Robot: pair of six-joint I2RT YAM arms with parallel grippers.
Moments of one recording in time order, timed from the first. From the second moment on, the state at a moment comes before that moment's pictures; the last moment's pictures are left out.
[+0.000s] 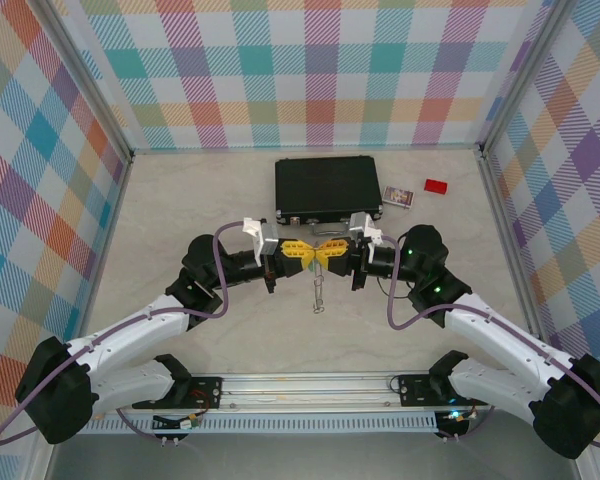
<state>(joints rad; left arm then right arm) -0.70 1.07 0.62 0.59 0.66 -0.19 0.65 0.97 0.65 0.34 -0.74 0.15</state>
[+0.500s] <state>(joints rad) -0.70 1.07 0.62 0.55 0.67 -0.16 0.65 0.88 0.65 0.25 -0.66 0.11</state>
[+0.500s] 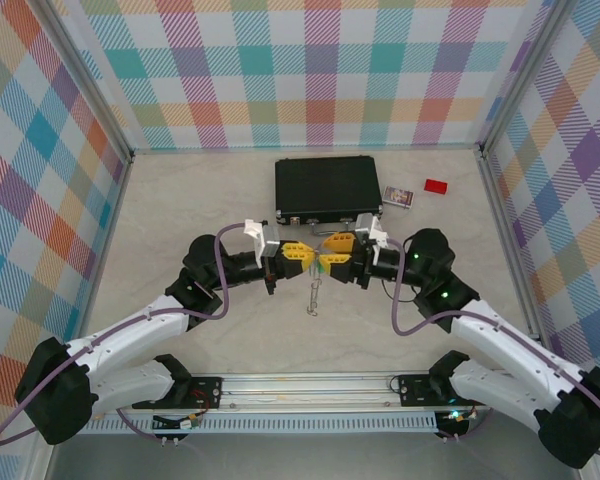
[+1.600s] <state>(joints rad) -0.70 1.07 0.65 0.25 0.67 0.08 0.67 1.19 1.23 -0.84 -0.58 -0.28</state>
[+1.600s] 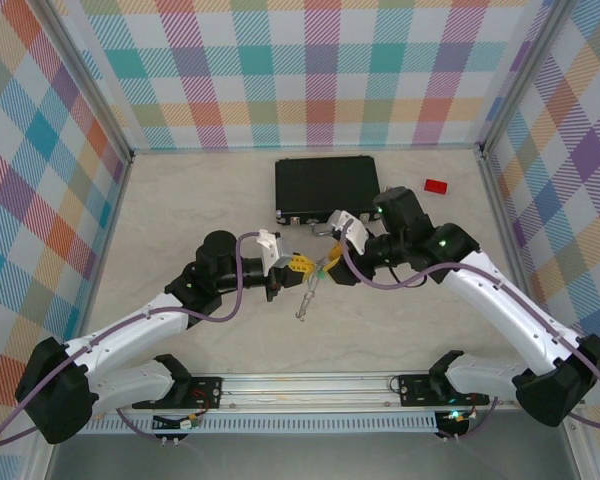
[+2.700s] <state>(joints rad) -0.70 1.07 0.65 0.23 0.67 0.08 0.74 1.30 1.30 -0.92 -0.56 -0.35</state>
